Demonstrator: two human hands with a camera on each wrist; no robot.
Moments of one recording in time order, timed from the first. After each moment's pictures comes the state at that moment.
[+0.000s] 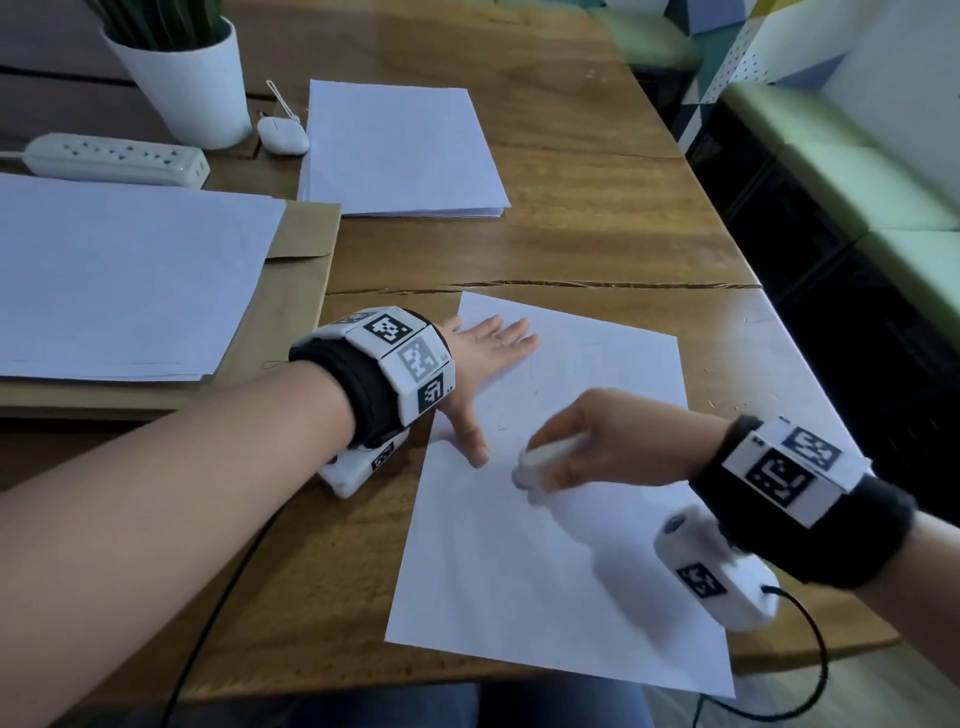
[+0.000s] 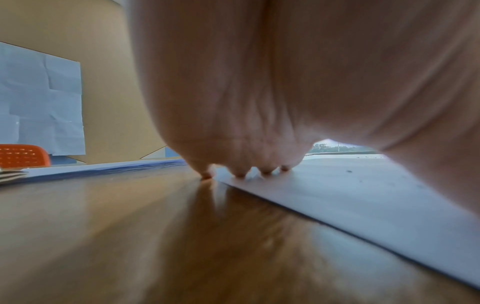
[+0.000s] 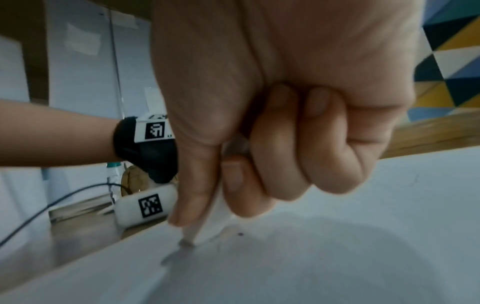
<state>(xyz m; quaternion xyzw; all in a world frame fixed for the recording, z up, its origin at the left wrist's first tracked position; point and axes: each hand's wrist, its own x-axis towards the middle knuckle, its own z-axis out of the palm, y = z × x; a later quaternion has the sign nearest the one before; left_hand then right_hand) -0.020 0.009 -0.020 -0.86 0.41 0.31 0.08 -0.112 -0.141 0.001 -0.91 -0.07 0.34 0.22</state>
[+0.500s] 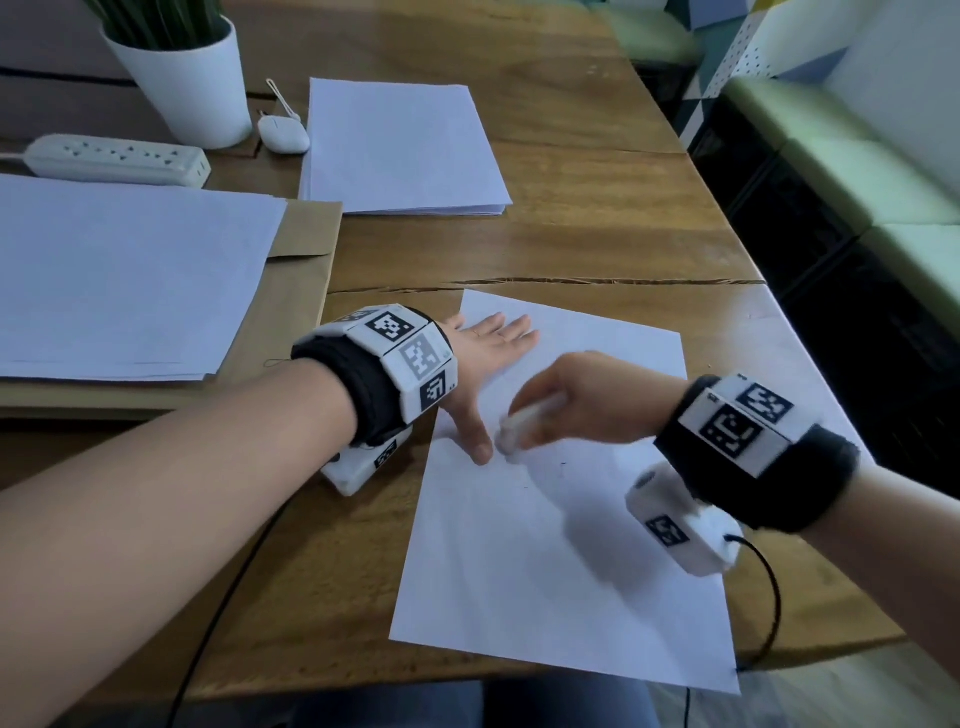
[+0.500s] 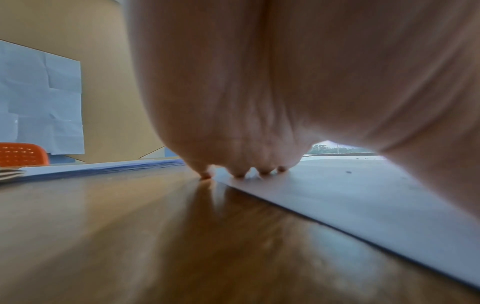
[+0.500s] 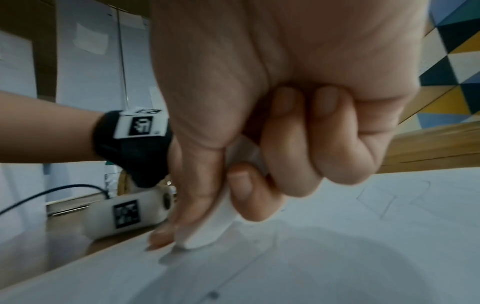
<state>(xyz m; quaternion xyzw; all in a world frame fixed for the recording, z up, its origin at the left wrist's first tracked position) -0.021 0.008 -0.020 -0.86 0.40 0.30 0.07 -0.090 -0.128 0.002 -0.94 -0.07 0.28 0.19</state>
